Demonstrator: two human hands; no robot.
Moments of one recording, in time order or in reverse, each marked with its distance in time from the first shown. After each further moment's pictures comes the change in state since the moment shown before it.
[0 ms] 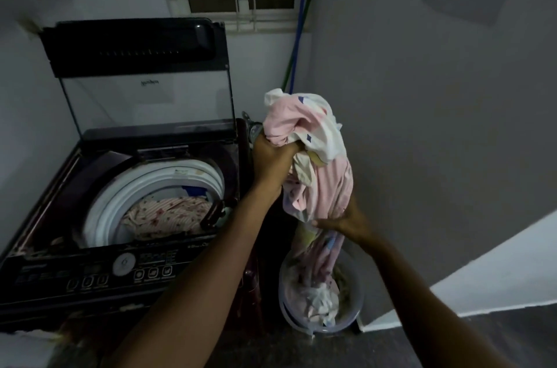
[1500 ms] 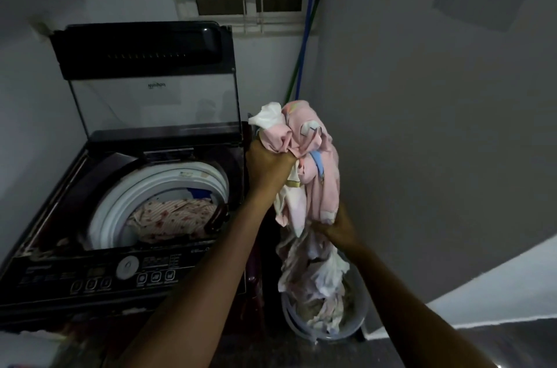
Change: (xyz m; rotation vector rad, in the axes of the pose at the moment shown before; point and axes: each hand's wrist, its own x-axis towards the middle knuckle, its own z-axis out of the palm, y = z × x) left_hand 0.006 0.000 -0.015 0.224 0.078 0.035; right_hand 0.015 0.013 0.037 0.159 0.042 -0.005
